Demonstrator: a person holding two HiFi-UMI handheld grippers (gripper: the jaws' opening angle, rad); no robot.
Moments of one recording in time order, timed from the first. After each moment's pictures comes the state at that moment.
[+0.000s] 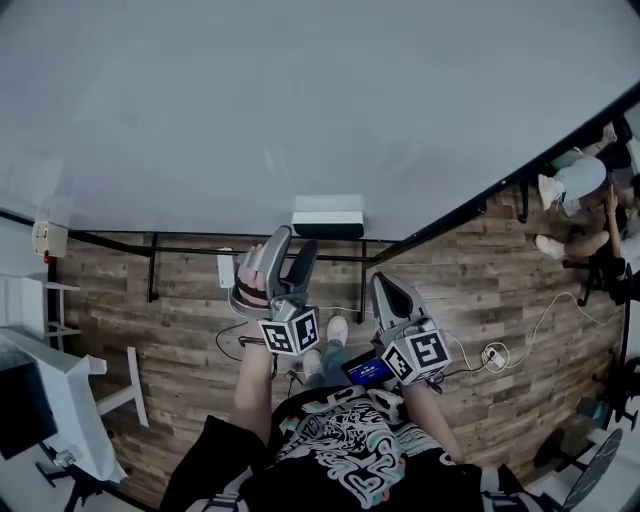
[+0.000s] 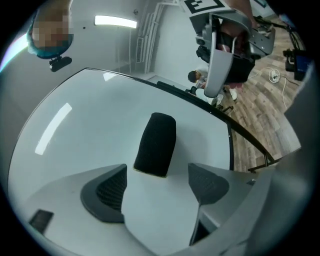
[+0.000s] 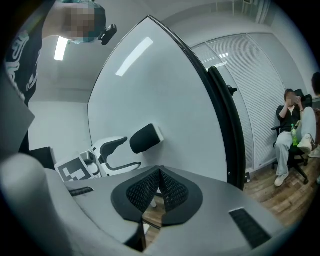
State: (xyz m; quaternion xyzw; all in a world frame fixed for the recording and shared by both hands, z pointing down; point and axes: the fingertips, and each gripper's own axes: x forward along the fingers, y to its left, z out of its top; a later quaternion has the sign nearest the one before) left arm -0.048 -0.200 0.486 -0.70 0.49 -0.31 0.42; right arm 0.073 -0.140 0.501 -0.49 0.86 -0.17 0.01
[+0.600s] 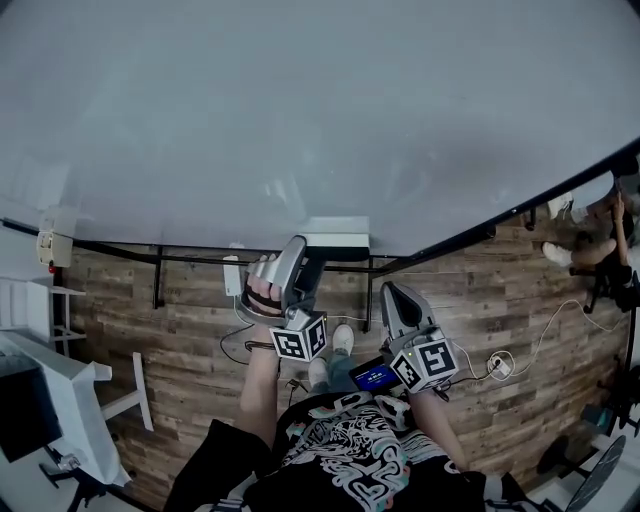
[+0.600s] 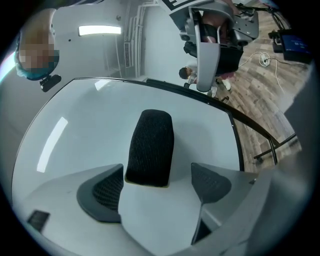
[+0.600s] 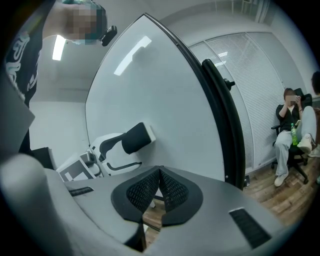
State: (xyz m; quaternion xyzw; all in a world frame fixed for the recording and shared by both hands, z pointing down) left arm -0.035 -0.219 0.488 -0.67 0.47 -0.33 0.47; right arm 0.082 -0.158 0.507 -0.49 0.85 -0.17 0.01
